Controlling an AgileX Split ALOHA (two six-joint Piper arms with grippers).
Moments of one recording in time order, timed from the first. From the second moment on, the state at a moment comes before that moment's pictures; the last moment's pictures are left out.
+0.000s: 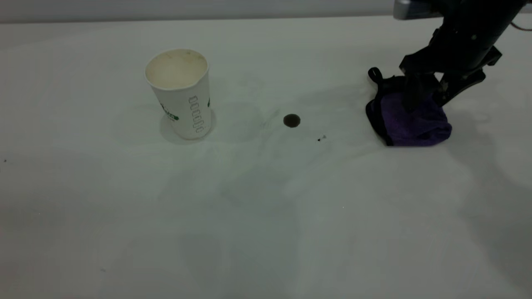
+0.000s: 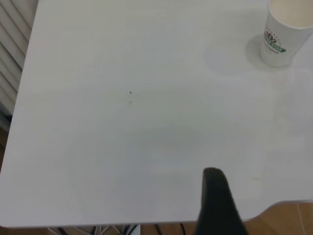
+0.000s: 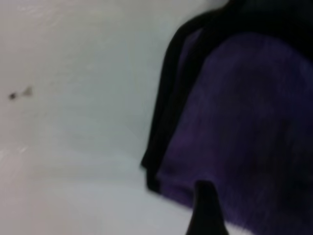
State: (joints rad) left arm 0.05 -0.02 -0.49 -0.03 1.13 0.09; right arm 0.14 2.34 -1.38 0.34 0.51 -0.48
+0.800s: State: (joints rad) left arm 0.05 -0.02 -0.49 -0.03 1.13 0.09; right arm 0.24 2.49 -1.49 0.30 0.38 -0.53
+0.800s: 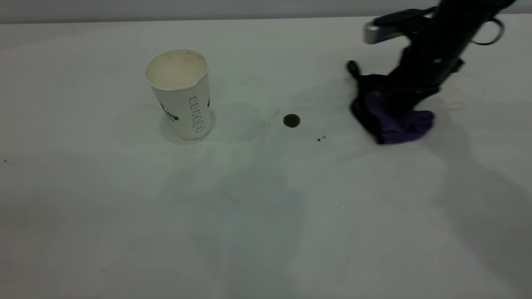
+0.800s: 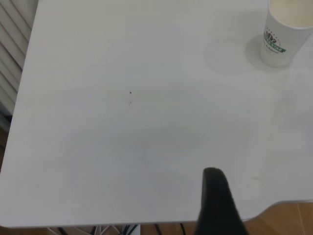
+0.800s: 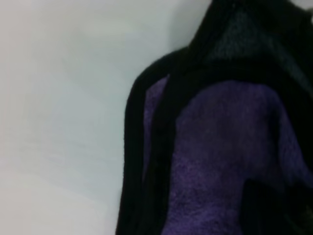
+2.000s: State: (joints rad) left arm 0.05 -0.02 -0.49 -0.03 1.13 0.09; right arm 0.57 2.63 -1.79 0.48 0.72 -0.56
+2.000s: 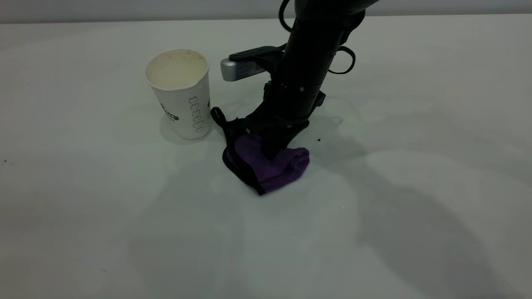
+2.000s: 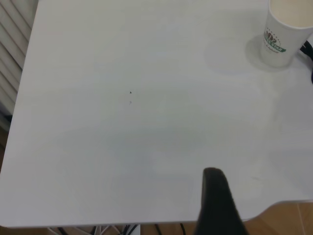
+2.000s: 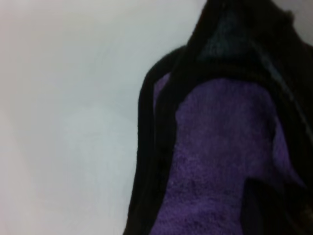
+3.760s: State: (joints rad) left arm 0.05 -0.02 -0.49 -0.03 1.13 0.09; right arm 0.03 2.49 -1.78 0.24 1.00 -0.31
